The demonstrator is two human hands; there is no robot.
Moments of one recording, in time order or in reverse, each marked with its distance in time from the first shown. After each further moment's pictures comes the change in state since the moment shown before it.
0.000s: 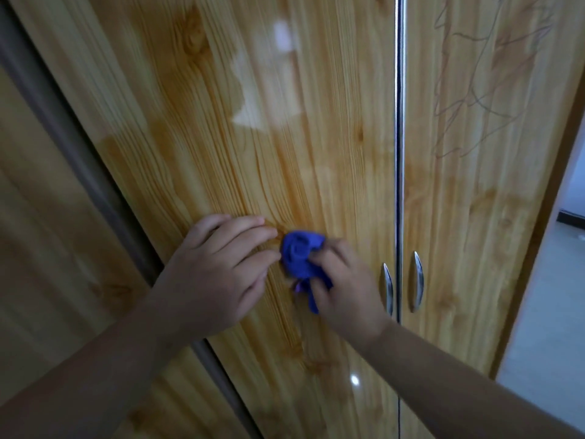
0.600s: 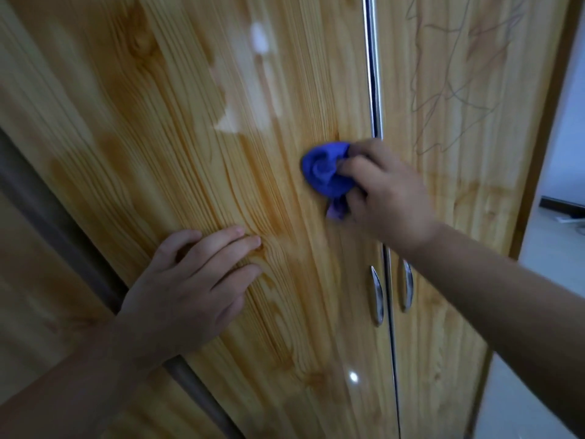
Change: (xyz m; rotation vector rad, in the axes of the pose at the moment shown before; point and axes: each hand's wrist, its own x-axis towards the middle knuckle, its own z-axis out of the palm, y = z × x) left_hand -0.006 -0.012 0.024 0.144 0.144 0.117; right_hand 0.103 0.037 -0.091 -0.339 0.189 -0.235
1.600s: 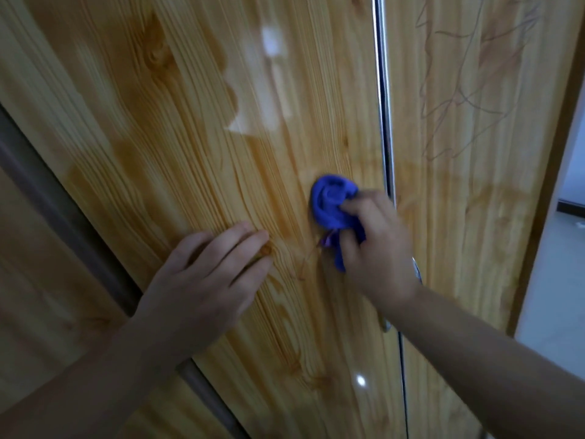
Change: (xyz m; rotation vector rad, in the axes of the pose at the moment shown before) left_hand 0.008 0.004 -0.006 0.099 -0.024 -0.016; right_hand -0.044 -0.037 0.025 0.248 0.032 0.313
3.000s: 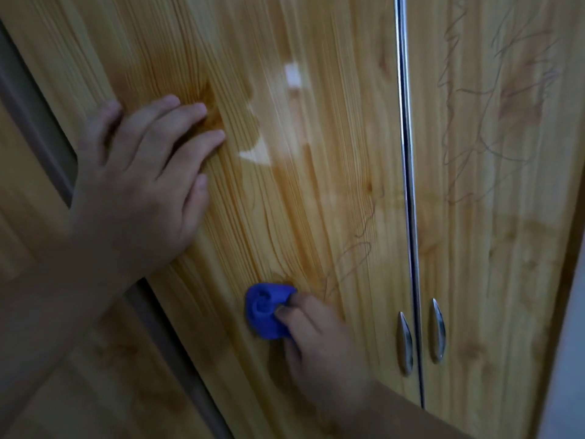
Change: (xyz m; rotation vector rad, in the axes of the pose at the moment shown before) left_hand 0.058 -0.123 -0.039 0.230 0.166 -0.269; right_hand -0.056 -0.067 0.050 0.079 -0.214 -0.193
